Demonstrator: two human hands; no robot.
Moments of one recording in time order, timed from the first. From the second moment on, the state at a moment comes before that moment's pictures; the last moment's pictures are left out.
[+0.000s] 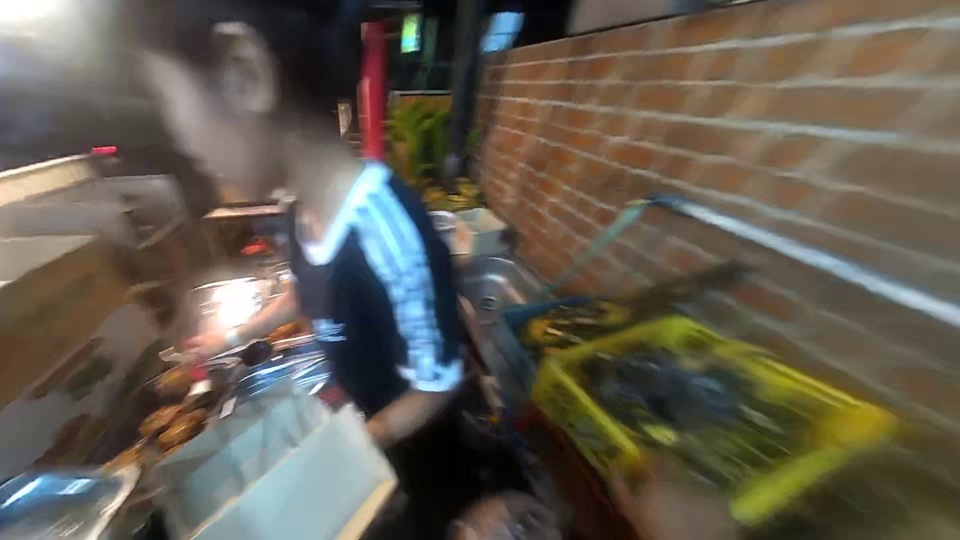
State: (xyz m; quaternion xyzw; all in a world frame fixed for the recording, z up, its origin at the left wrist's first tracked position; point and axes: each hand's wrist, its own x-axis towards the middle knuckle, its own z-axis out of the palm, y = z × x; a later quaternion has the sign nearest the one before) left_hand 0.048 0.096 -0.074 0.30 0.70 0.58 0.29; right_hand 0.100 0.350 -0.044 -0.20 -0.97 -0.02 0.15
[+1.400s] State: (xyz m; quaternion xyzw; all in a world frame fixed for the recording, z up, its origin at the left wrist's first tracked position) left_hand -0.232 0.583 0.029 0.70 0.51 0.24 0.43; right_hand 0.108 0.397 -0.063 -0.34 -0.93 -0.03 0.15
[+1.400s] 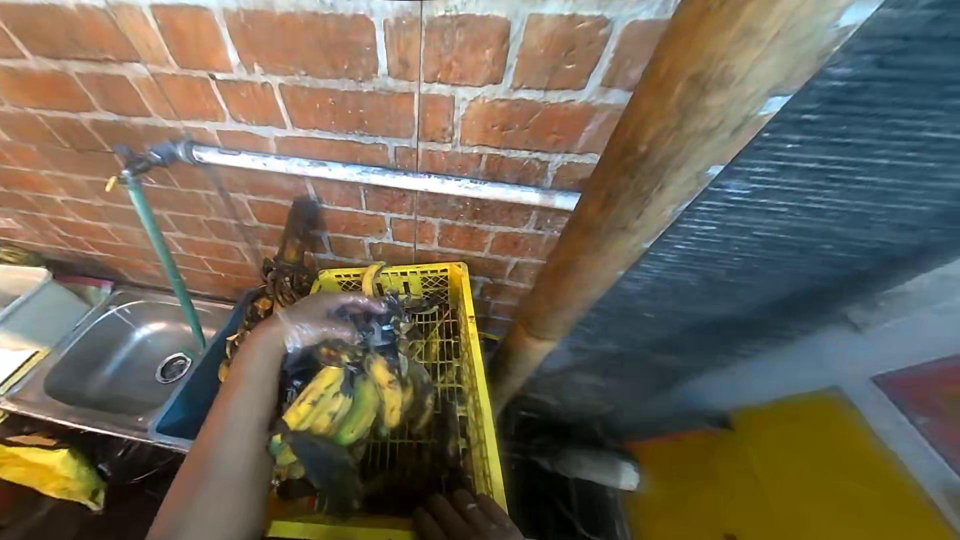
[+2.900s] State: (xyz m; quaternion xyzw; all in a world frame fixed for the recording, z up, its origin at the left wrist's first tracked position) left_hand -0.230 0.584 0.008 0.69 0.44 0.27 0.51; right_hand 0.025 0.471 -0.034 -0.43 -0.81 0.24 -0.34
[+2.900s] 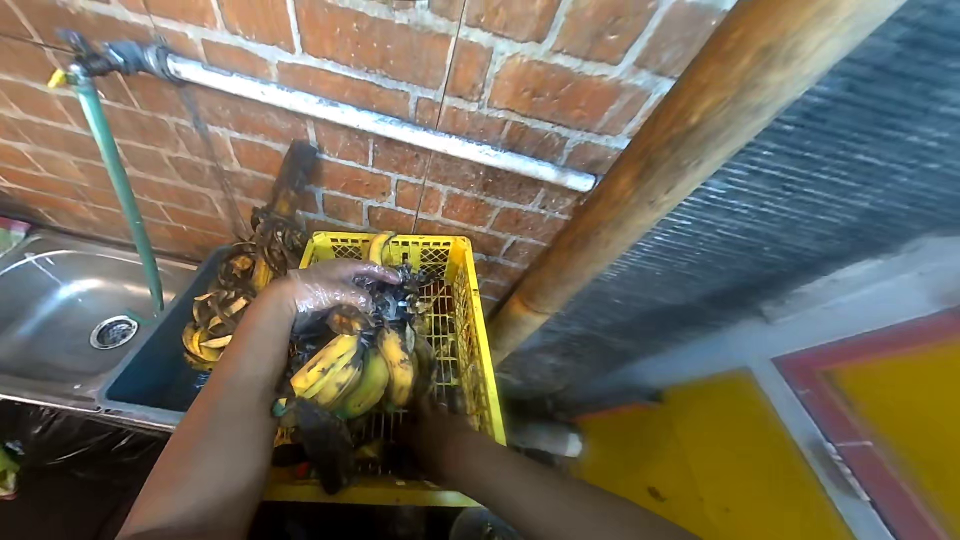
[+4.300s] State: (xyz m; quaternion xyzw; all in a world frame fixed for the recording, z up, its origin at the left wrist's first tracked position) left_hand 0.020 0.401 0.074 0.89 0.36 0.25 0.08; right_hand 0.282 0.375 0.011 -0.31 -0.58 0.64 0.40
